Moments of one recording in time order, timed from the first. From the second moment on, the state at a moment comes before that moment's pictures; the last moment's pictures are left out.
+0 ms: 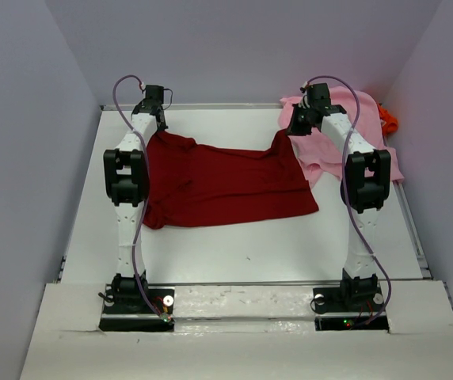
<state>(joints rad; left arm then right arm) -0.07 2.43 2.17 -0.57 -0.30 -0.19 0.14 2.25 1.99 -0.57 -0.24 0.31</state>
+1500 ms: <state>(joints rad) -0.07 2.41 2.30 -0.60 -0.28 -0.18 0.14 2.25 2.08 -0.58 -0.23 0.31</state>
